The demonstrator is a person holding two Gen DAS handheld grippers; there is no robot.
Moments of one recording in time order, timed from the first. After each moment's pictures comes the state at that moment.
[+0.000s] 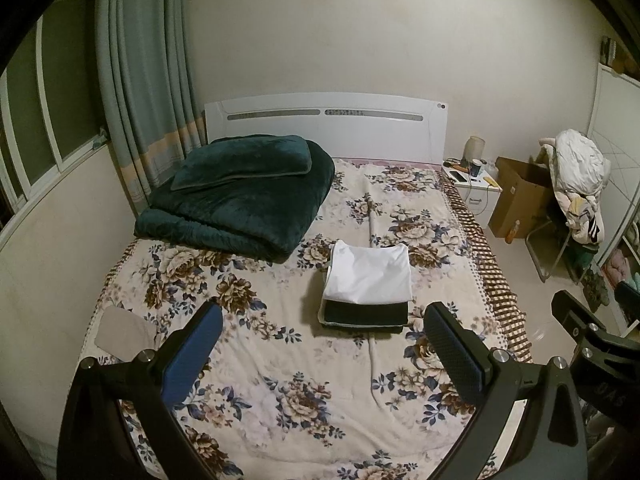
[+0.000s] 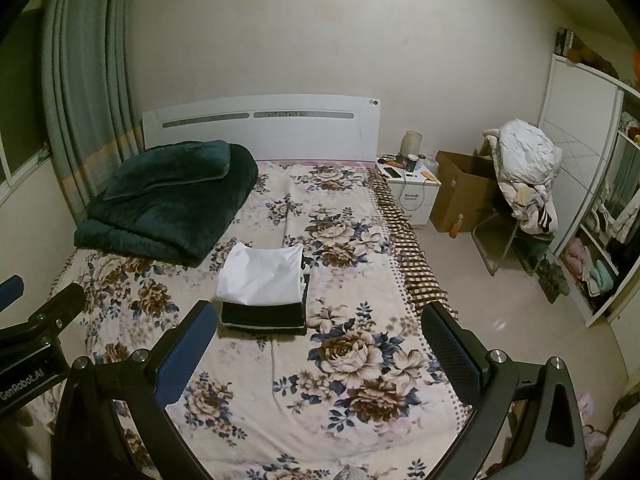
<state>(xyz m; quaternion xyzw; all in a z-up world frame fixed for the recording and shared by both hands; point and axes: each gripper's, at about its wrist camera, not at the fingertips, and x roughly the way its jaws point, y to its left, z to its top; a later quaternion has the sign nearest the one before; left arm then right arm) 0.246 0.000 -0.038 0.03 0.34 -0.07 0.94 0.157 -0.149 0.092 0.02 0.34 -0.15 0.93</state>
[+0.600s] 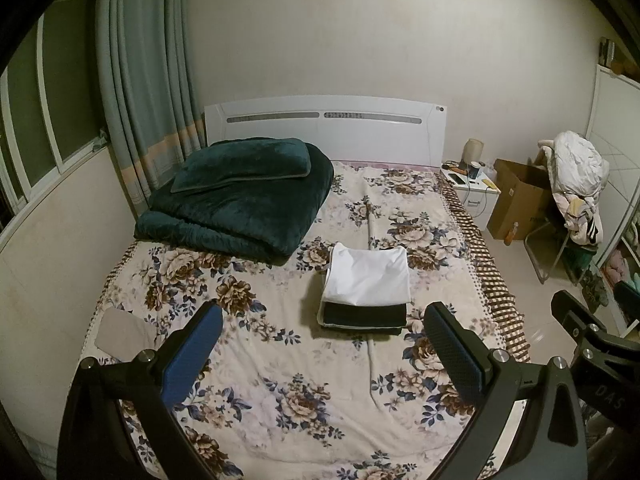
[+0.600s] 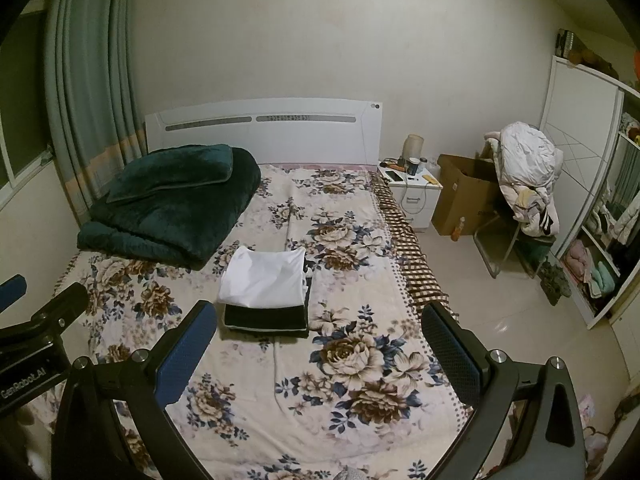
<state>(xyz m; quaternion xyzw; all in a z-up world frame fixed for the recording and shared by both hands) 0.245 0.002 -0.036 0.03 0.34 -0.07 0.94 0.159 -0.145 0.092 0.03 0.34 -0.15 0.93</state>
